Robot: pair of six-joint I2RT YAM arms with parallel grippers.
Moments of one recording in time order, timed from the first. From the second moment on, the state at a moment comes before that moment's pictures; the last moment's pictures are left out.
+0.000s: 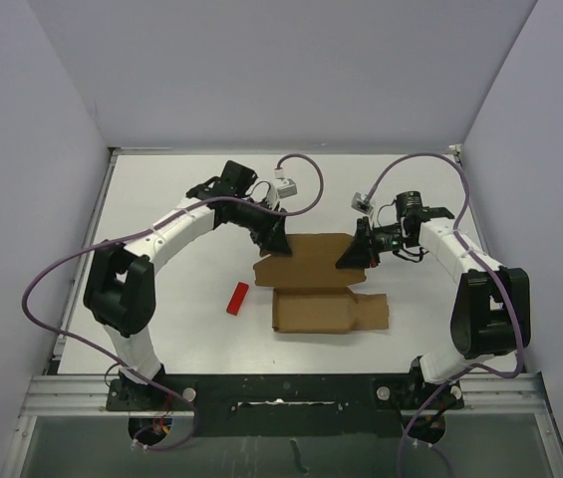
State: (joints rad) left arm -0.52 1.79 1.46 -0.57 0.85 0.15; right arm 0.11 1.56 1.07 -0.80 -1.20 -0.71
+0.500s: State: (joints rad) left arm -0.54 1.80 1.46 -0.64 0.92 0.20; right arm 0.11 1.56 1.07 -0.80 -1.19 -0.72
